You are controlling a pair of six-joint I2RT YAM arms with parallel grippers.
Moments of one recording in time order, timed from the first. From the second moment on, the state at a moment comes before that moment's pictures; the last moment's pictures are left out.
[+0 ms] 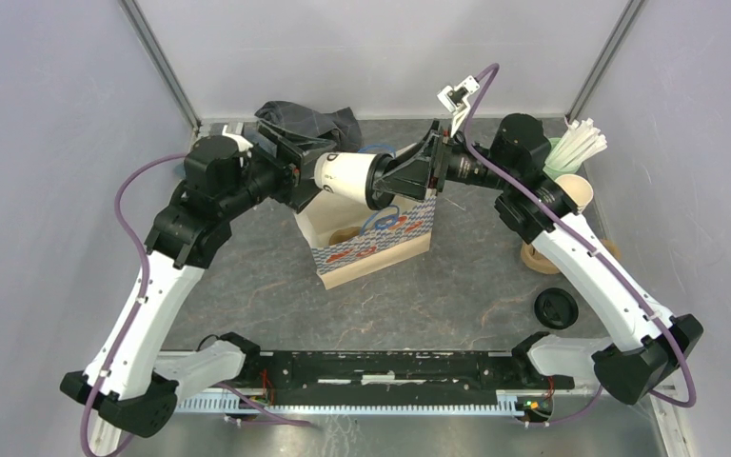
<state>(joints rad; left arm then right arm) -0.45 1.06 1.41 -0.62 0.21 -1.43 0.55 1.24 1.36 -0.04 -0.78 0.66</state>
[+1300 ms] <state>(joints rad) -0.45 0.86 1.06 -0.39 0.18 -1.83 0.66 1.18 1.34 -0.07 -0.56 0.60</state>
